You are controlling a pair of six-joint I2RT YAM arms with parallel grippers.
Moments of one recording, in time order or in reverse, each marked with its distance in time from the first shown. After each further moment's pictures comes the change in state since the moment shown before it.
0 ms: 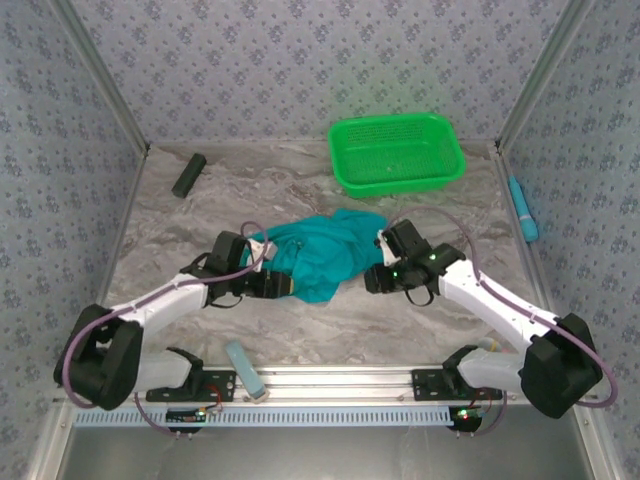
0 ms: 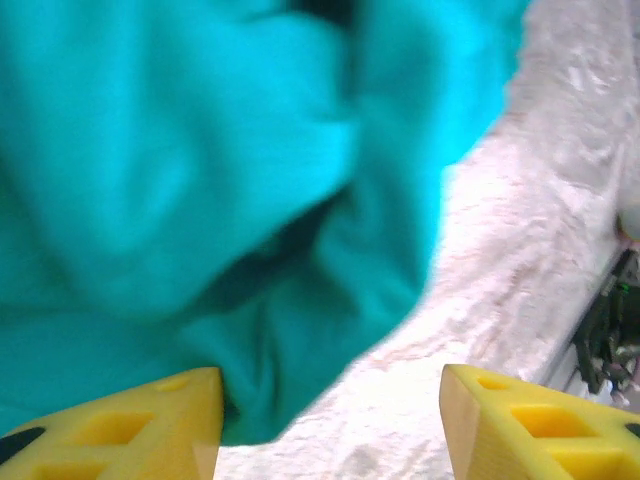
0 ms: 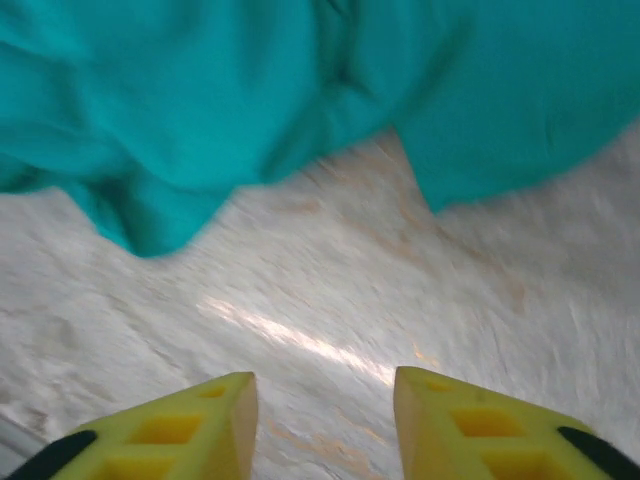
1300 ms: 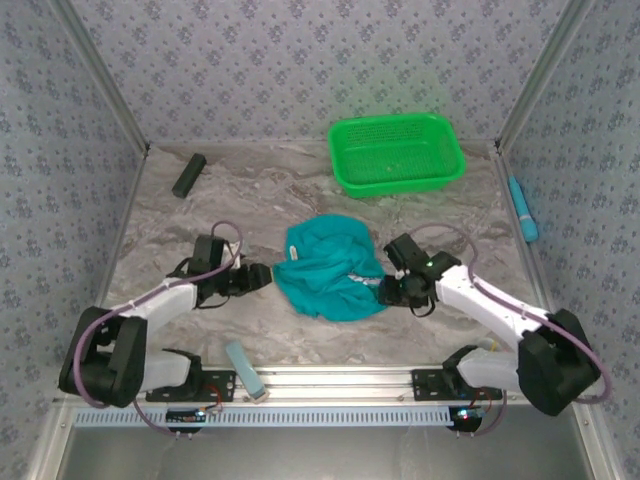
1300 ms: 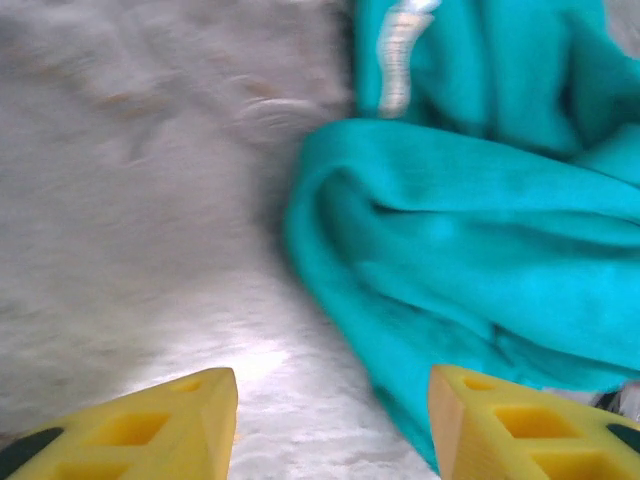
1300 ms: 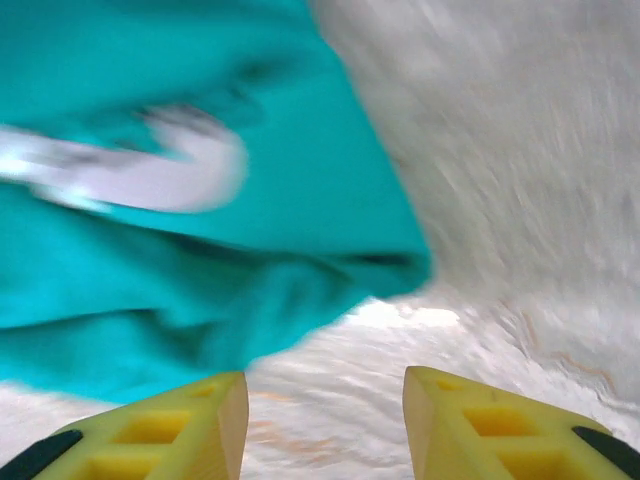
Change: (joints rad) left arm 0.166 0.005 -0.075 0.071 -0.026 -0.151; right arm -0.019 -0.014 -0.107 -0.072 0.113 0.204
